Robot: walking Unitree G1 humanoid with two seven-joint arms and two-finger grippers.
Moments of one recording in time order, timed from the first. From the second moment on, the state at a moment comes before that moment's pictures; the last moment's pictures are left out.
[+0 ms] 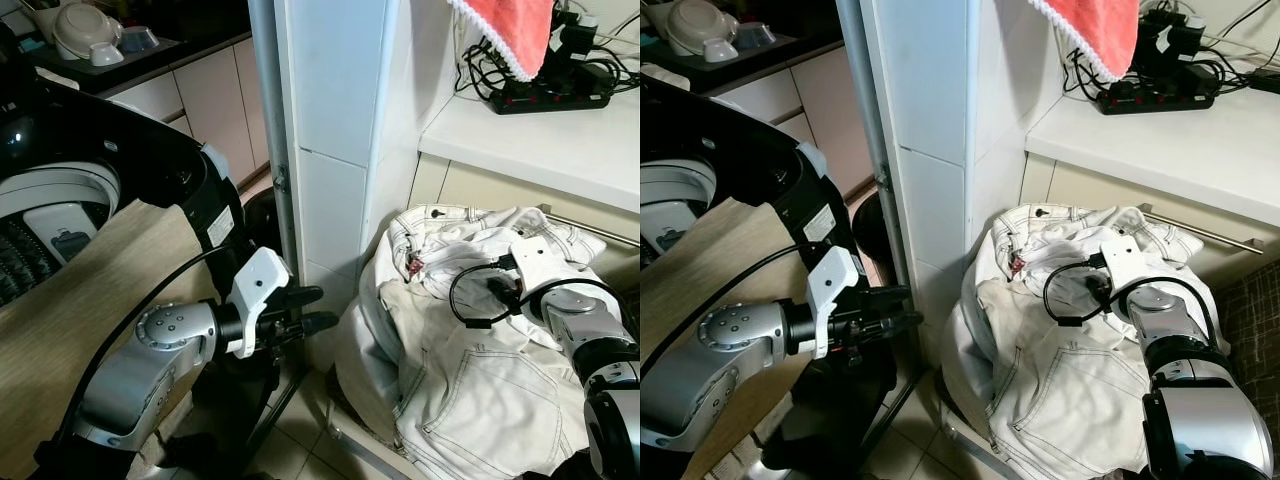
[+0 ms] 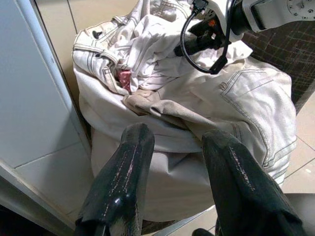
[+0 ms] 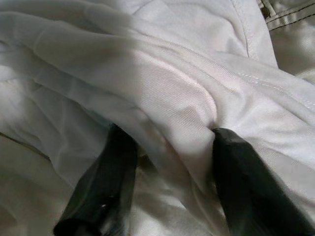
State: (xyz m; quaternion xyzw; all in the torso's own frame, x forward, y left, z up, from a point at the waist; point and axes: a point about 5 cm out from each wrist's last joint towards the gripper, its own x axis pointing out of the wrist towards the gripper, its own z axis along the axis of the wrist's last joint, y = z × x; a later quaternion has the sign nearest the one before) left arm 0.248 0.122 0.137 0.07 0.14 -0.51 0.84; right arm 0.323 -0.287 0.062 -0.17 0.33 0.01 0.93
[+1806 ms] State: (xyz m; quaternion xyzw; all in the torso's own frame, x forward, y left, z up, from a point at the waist) left arm 0.284 0.084 0.215 0.02 -0.07 -0.51 0.86; right arm 0.291 -0.267 0.262 0.00 -0.03 0.30 0.95
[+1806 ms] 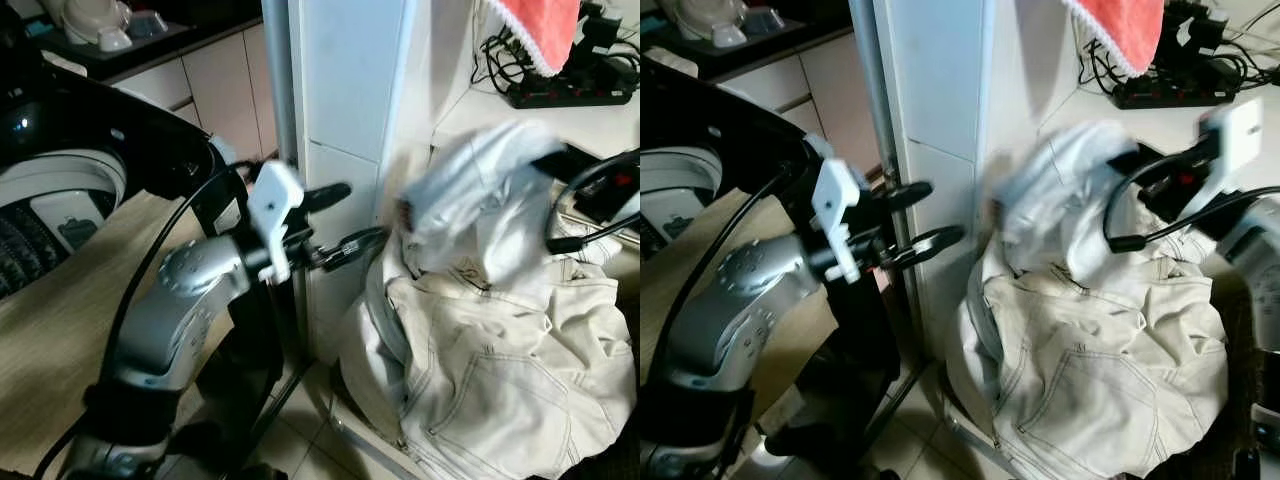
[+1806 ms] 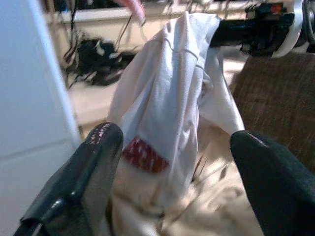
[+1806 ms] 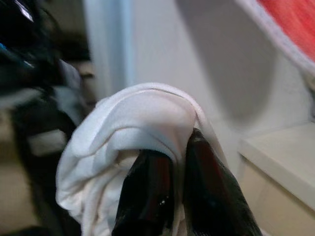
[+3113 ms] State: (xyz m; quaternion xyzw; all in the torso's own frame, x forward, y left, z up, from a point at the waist) left arm 0.298 0.051 0.242 -0.11 -0.09 -0.51 0.85; right arm 0.269 -0.195 0.290 0.08 -0.06 0.45 0.89
